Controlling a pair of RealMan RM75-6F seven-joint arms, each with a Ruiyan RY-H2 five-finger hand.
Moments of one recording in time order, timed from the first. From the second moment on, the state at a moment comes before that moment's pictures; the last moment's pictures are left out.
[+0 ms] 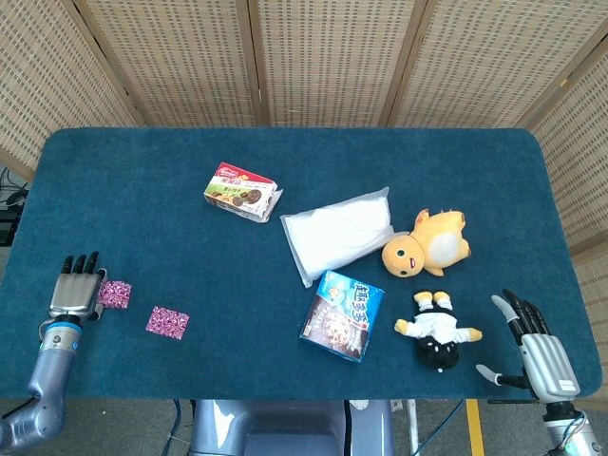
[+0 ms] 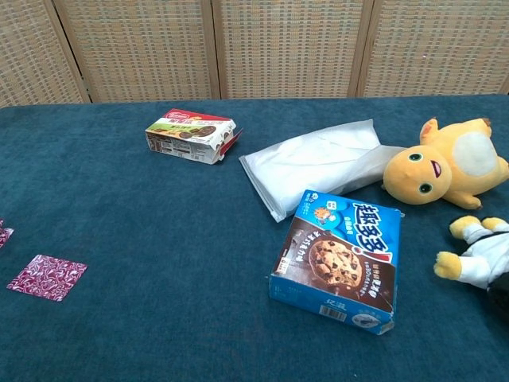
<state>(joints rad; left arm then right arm) -0.53 -1.36 0.02 -1.47 0.72 1.08 0.70 0.06 -1.15 -0.02 -1.61 -1.58 1.45 0.24</state>
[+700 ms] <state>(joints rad) -0.53 -1.36 0.01 -1.46 0.72 1.07 0.71 0.06 -1.15 -0.02 -1.62 -1.58 1.45 0.24</state>
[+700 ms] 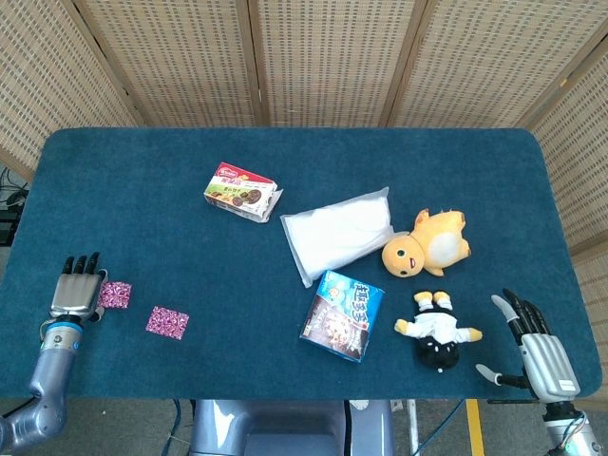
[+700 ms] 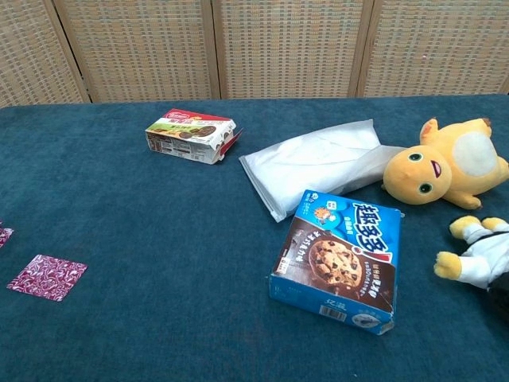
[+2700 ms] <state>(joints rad) -0.49 -1.45 0.04 -1.76 0.94 1.26 0.81 0.06 -1.14 -0.02 -1.62 -1.58 1.45 0.25</state>
